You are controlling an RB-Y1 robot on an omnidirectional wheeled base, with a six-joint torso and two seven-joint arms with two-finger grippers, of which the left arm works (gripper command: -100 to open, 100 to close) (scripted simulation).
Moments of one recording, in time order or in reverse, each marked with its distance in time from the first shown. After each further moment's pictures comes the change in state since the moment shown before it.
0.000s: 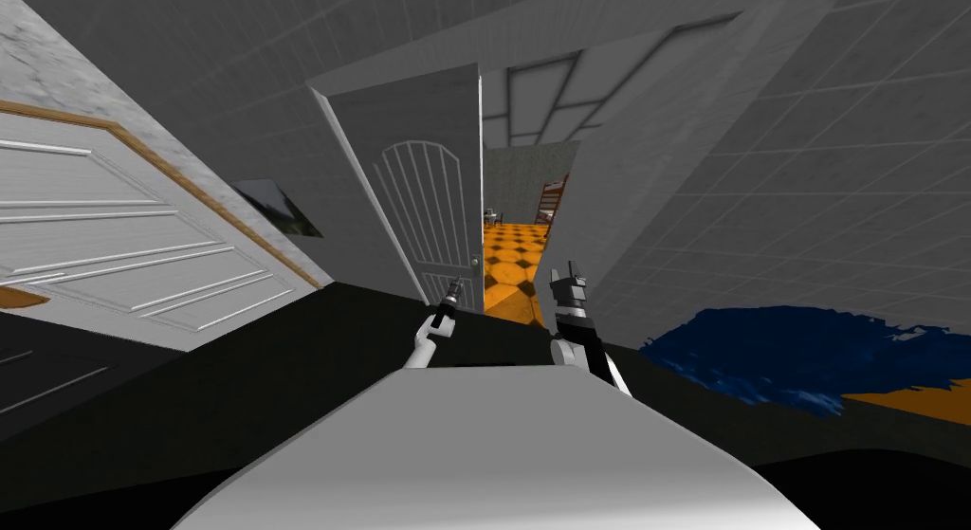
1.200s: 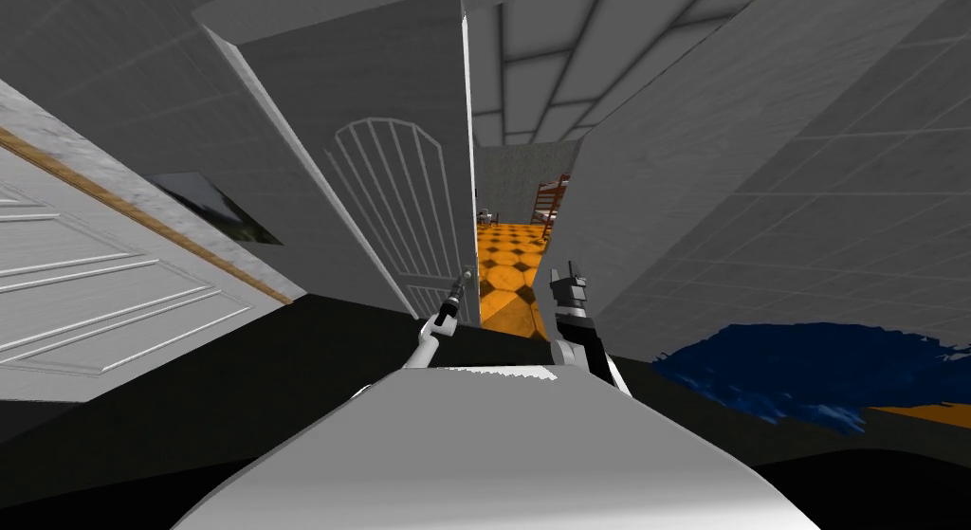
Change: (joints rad) arm -0.065 -0.007 -0.002 0.132 0.008 0.023 0.002
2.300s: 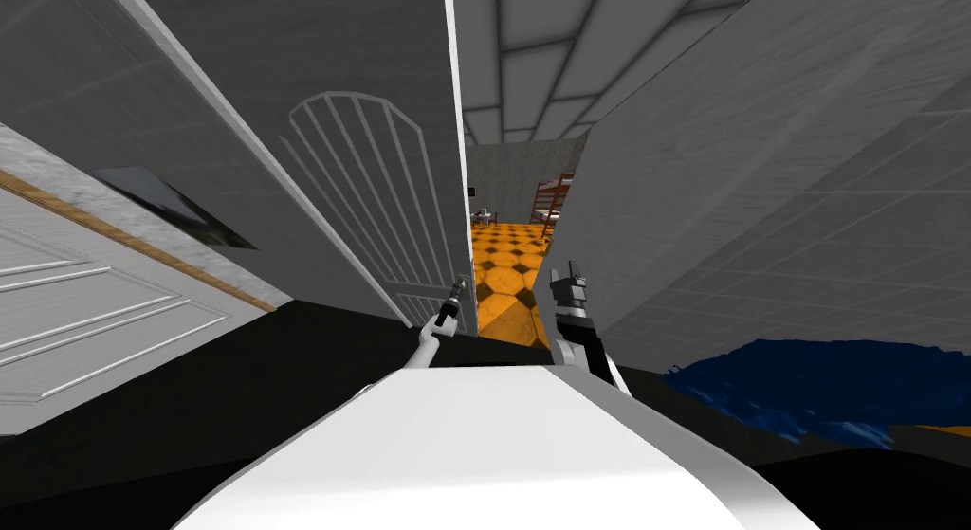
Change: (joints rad) arm -0.004 -0.011 0.012 0.021 0.002 -0.009 -0.005
